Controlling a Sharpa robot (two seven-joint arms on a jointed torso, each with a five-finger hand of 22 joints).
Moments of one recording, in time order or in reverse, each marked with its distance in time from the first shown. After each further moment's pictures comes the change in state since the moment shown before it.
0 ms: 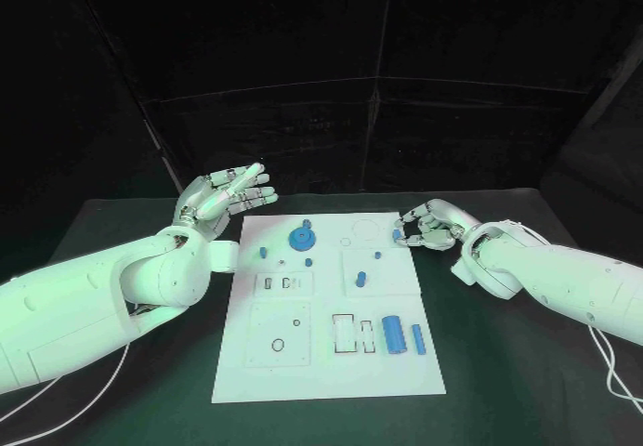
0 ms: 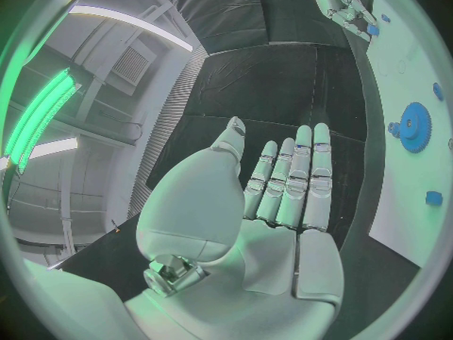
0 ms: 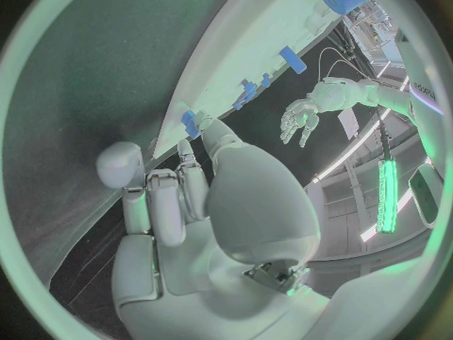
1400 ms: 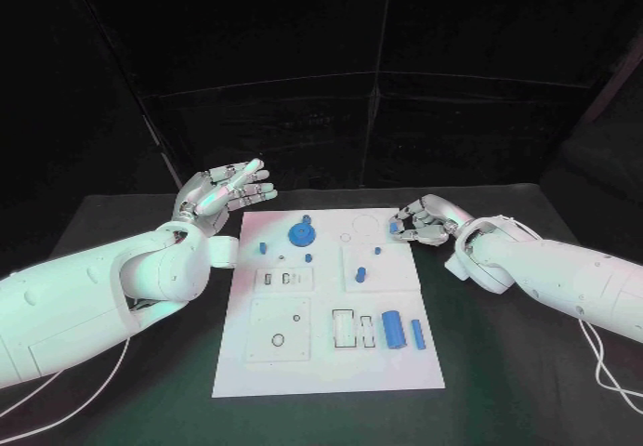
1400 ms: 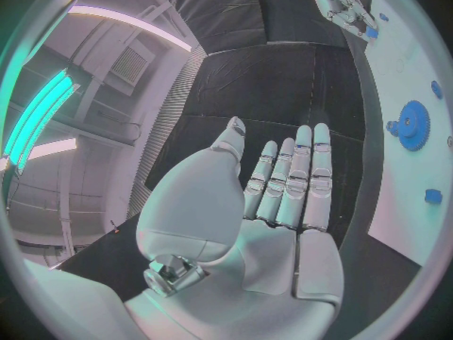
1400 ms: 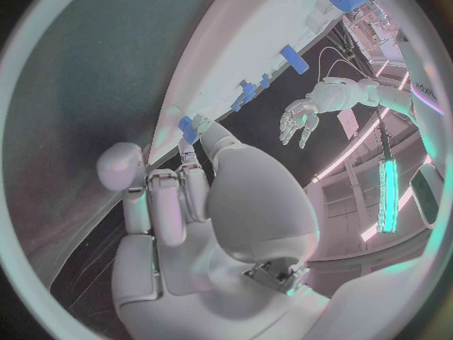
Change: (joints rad) left arm 0.000 0.002 -0.001 -0.006 0.000 0.000 -0.008; left_hand 0.000 0.000 0.000 0.000 0.000 0.000 0.000 0.000 0.000 0.000 0.000 0.000 0.000 0.000 0.000 0.000 0.000 0.000 0.000 0.000 -0.004 0.000; right arm 0.000 0.029 0.000 -0.016 0.000 0.004 -0.005; right_hand -0.021 0.007 0.050 -0.025 -0.028 0.027 -0.001 -0.017 -0.009 0.006 -0.007 0.004 0.000 0.000 -0.007 0.004 0.000 0.000 0.007 -0.007 0.008 0.011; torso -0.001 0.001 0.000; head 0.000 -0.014
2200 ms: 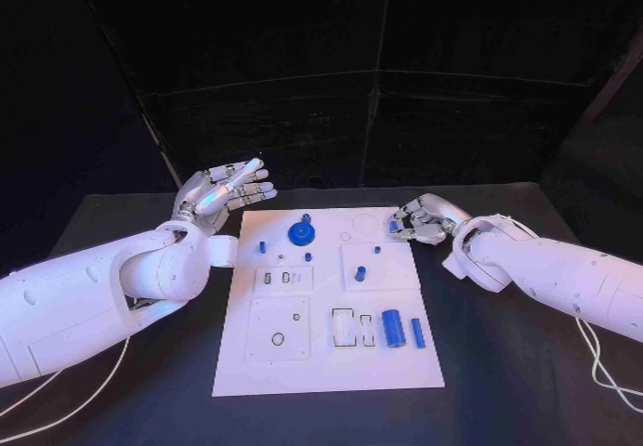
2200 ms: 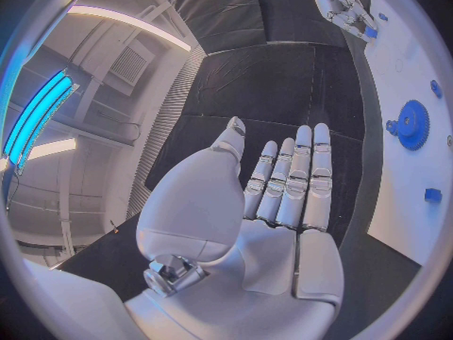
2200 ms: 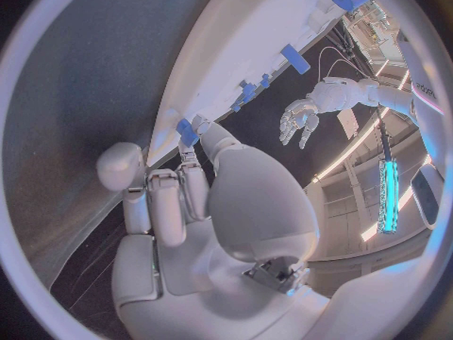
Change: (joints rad) left arm 0.000 0.000 0.000 -0.002 0.000 0.000 -0.003; left_hand 0.000 0.000 0.000 0.000 0.000 0.000 0.000 0.000 0.000 0.000 0.000 0.000 0.000 0.000 0.000 0.000 0.000 0.000 0.000 0.000 0.000 0.000; right arm 0.000 0.009 0.000 -0.006 0.000 0.001 -0.002; right_hand -0.011 0.011 0.014 -0.020 0.000 0.027 -0.009 0.016 0.009 -0.003 0.003 -0.006 0.000 0.000 0.000 0.000 0.000 0.000 0.000 0.000 0.000 0.000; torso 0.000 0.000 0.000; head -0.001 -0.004
